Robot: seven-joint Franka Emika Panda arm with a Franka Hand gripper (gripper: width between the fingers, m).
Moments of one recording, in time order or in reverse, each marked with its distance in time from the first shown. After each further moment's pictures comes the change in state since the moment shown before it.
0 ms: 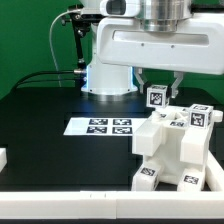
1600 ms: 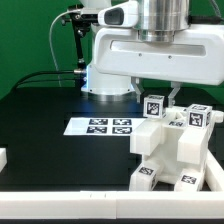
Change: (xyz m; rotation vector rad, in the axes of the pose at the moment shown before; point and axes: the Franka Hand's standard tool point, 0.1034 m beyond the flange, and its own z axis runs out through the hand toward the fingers) arm 0.007 0.002 0.015 0.000 0.043 -0.010
